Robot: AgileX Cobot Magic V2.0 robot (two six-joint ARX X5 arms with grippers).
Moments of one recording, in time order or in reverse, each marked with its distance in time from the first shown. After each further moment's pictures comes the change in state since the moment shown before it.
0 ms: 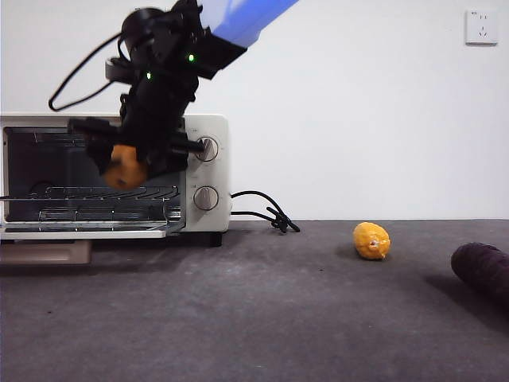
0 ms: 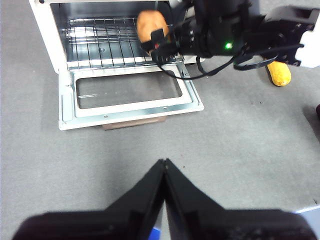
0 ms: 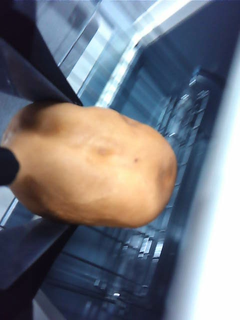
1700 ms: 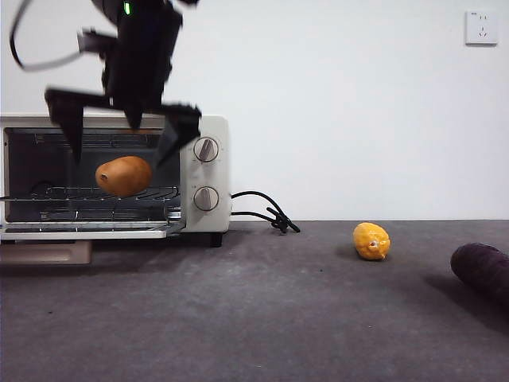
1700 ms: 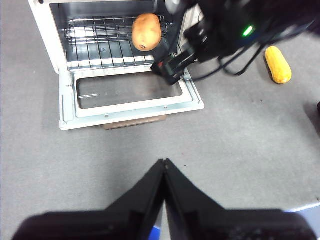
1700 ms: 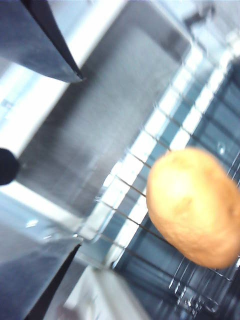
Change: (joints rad) left arm 0.000 0.003 0.000 -0.002 0.000 0.018; right arm 0.074 0.002 0.322 -0.653 0.039 0.001
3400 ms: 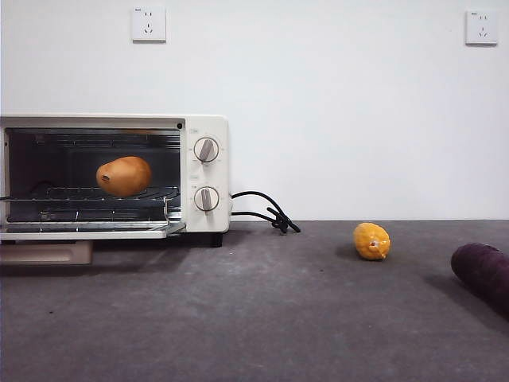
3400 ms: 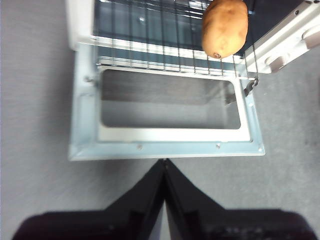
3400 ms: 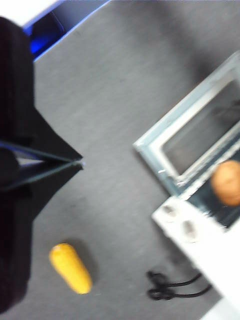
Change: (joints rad) left arm 0.428 0.677 -0.018 0.355 0.318 0.111; right arm 0.136 -0.861 -0.482 -0.432 0.100 -0.188
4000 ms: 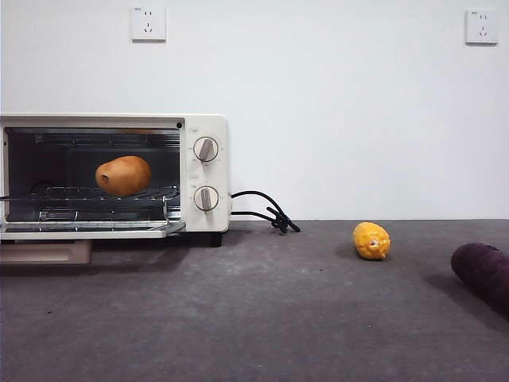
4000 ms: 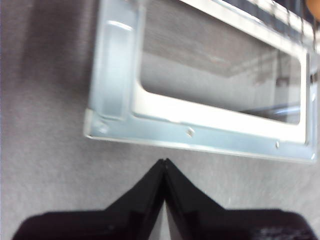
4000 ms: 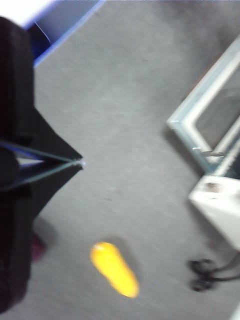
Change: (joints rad) left arm 0.151 0.282 -0.206 0.212 0.151 -0.026; right arm -0.240 -0.530 -0.737 0.335 -0.196 -0.041
